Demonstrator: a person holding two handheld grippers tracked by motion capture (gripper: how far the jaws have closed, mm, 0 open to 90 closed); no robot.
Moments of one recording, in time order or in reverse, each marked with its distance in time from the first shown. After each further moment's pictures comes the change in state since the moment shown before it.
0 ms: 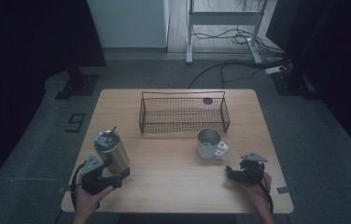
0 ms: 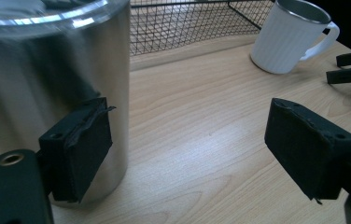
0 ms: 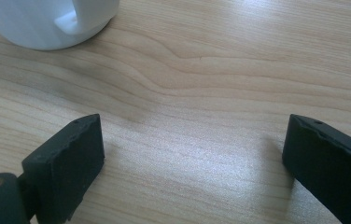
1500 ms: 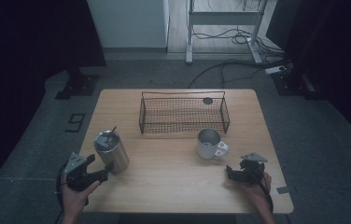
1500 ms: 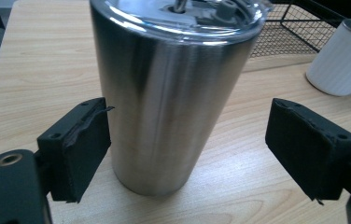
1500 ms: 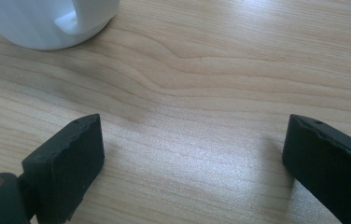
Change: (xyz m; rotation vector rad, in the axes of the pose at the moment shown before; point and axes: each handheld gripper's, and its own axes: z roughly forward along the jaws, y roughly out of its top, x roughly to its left) left arm 0.038 -0.006 -0.015 -0.051 0.153 -0.068; right arm 0.000 0.000 0.000 0.000 0.000 0.000
